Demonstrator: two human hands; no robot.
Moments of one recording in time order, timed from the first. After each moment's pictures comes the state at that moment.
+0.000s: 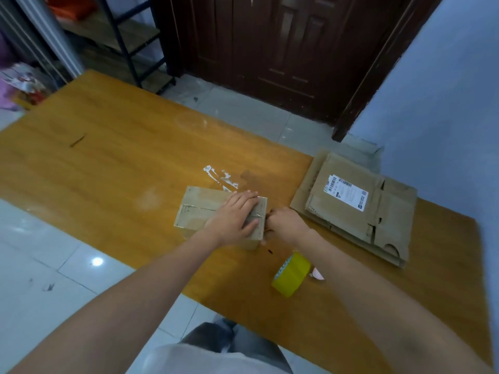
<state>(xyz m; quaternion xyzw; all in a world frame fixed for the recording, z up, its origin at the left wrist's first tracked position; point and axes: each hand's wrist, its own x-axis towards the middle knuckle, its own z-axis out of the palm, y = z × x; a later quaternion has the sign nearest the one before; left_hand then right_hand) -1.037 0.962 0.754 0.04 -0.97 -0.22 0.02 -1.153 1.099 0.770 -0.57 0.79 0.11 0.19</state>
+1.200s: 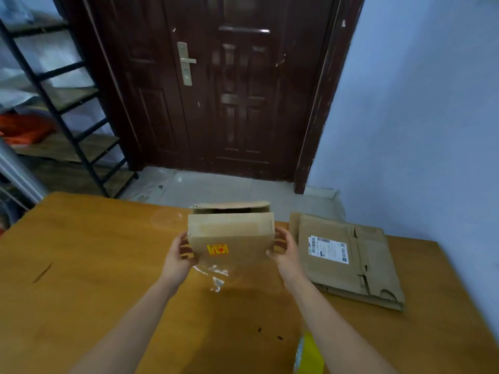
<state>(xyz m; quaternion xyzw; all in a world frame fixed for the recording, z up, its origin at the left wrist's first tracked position) -1.078 0.833 0.817 0.29 -0.73 -0.61 0.10 -1.176 1.063 0.822 -0.03 0.75 -0.64 0.15</state>
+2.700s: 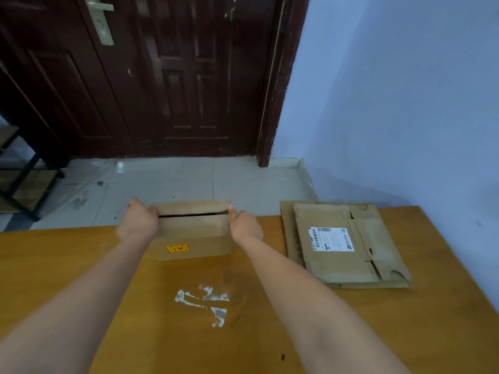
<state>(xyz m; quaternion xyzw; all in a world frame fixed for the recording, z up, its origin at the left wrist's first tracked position) -1.272 0.696 0.793 0.38 -0.89 -0.26 -0.01 -1.294 0.913 0.791 0.07 0.93 -0.32 0.19</state>
